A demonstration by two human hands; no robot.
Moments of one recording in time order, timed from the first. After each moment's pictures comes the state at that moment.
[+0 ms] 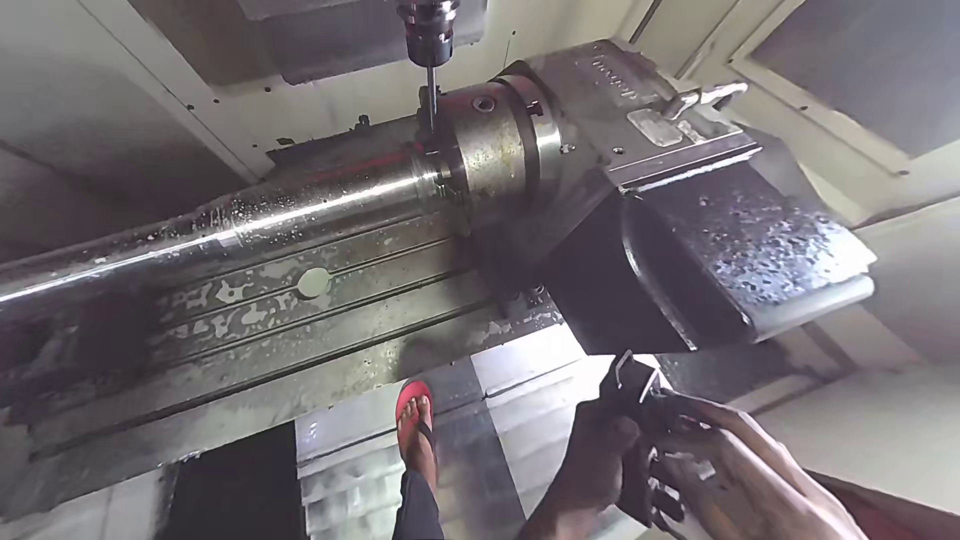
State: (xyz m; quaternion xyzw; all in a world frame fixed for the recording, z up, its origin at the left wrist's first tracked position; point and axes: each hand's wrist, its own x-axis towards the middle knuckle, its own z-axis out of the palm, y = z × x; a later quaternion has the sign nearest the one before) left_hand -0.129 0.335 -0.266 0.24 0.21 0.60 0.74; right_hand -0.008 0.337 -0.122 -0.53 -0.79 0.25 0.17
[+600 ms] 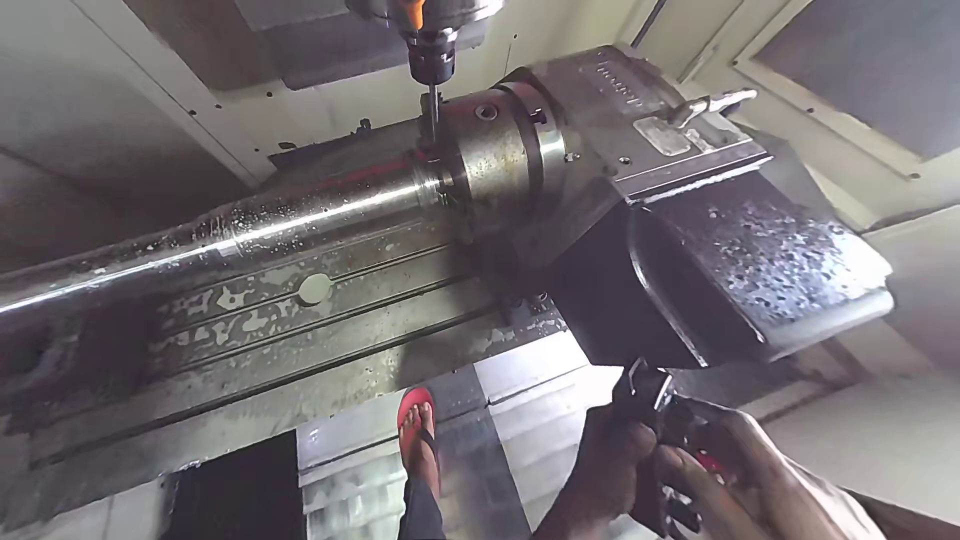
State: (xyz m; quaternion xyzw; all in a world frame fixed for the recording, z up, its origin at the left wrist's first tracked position) left_hand -0.126 0.348 -0.262 0.25 0.21 0.59 0.74; right_hand -0.004 0.349 -0.127 -0.63 -0.72 0.27 0.10
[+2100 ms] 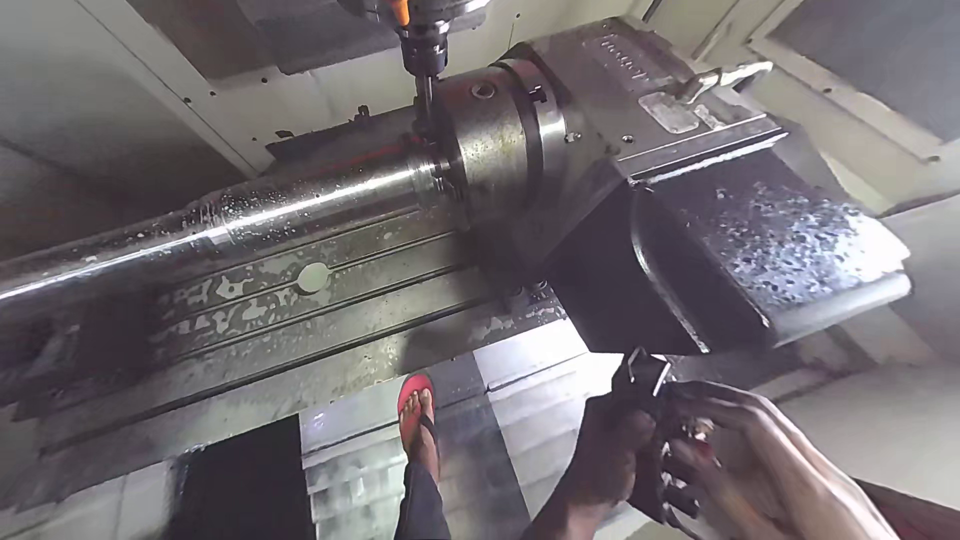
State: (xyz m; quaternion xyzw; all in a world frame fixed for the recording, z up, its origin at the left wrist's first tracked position) left_hand -0.119 0.344 -0.267 0.22 0.22 0.59 0.74; right_hand 0.008 0.353 -0.132 -0.54 -0.78 0.26 0.16
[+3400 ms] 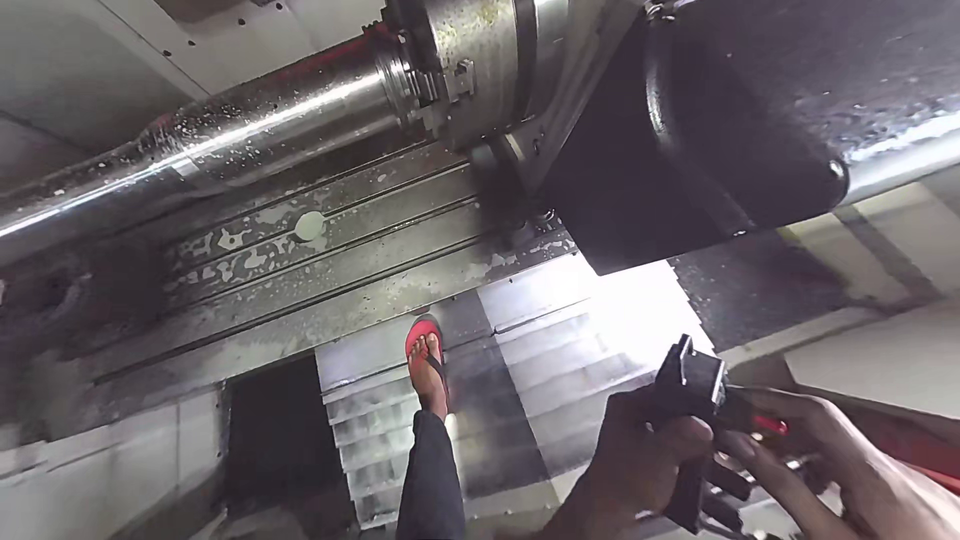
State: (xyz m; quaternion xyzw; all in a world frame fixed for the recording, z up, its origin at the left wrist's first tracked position) left_hand -0.086 0.264 -0.291 0.20 0.26 0.55 0.77; right_hand 0.055 0.279 -0.172 -0.62 -0.71 0.33 0.10
